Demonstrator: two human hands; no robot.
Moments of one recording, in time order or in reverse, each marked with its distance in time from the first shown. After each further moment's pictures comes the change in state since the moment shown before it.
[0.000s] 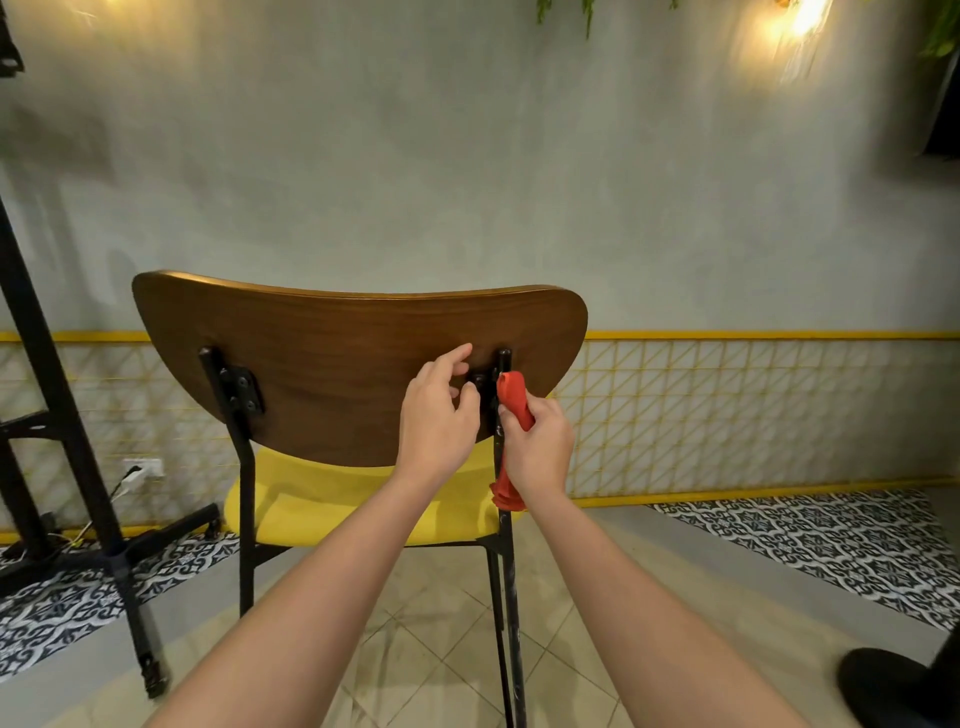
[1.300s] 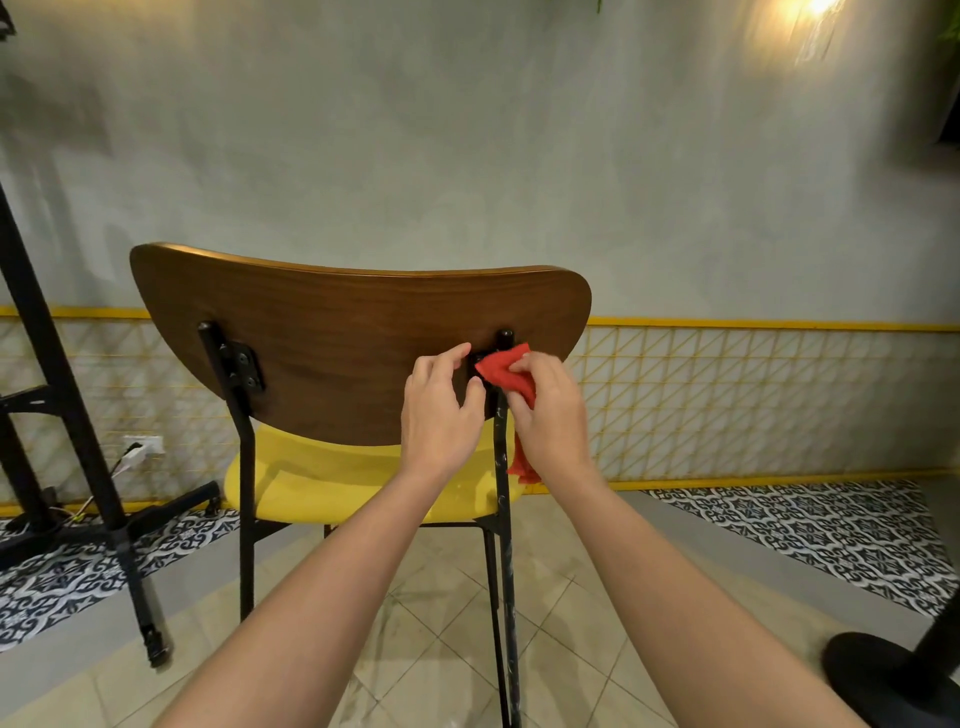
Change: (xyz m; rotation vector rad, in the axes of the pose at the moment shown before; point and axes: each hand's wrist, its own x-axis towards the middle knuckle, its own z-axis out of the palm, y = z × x) left_hand -0.009 -0.016 0.013 0.052 0.047 -0.030; right_hand 0.012 0.007 -0.018 -0.170 -0.080 -0.401
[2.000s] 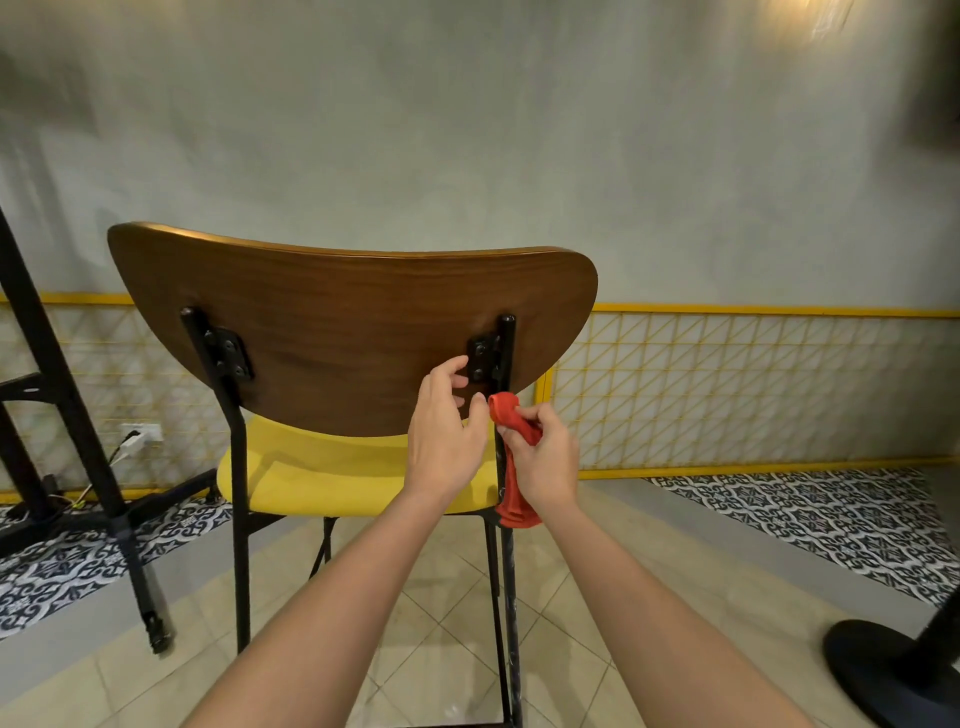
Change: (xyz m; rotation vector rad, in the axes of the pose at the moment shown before) left_hand -0.016 -0.018 0.017 -0.086 -0.022 -0.040; right_hand -0.041 0.021 0.029 0.280 -0.086 0.490
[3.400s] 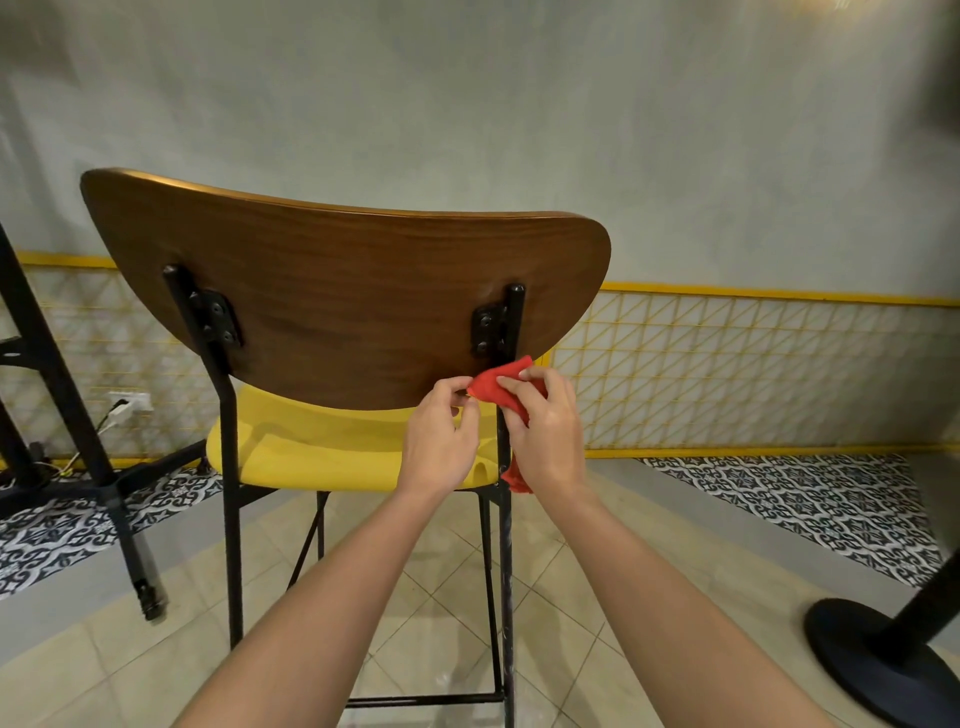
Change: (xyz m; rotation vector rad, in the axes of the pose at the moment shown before) left_hand -0.011 -0.031 0.009 0.045 -0.097 -0.108; right_hand -0.003 0.003 0.001 -0.405 0.124 -0.490
